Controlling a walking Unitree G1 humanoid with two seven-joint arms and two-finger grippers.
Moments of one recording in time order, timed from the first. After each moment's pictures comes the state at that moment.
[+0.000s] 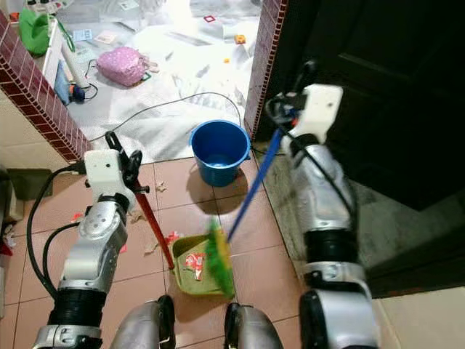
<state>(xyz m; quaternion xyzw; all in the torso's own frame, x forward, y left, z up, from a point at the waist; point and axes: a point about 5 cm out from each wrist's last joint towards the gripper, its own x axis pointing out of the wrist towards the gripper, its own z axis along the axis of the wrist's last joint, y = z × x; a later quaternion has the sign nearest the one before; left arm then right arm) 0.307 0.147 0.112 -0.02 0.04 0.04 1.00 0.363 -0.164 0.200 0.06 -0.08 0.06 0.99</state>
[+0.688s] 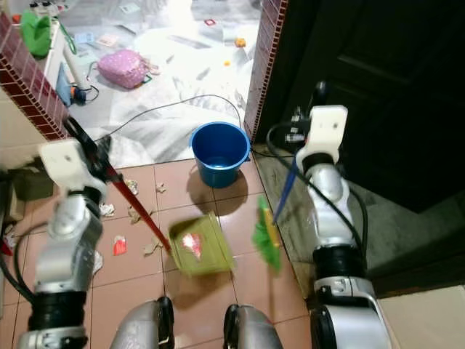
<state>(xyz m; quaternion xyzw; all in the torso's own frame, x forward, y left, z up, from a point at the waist) 0.302 0.184 0.149 -0.05 -0.05 0.08 0.99 0.348 -0.184 0.159 -0.06 -0.08 -0.02 0.99</state>
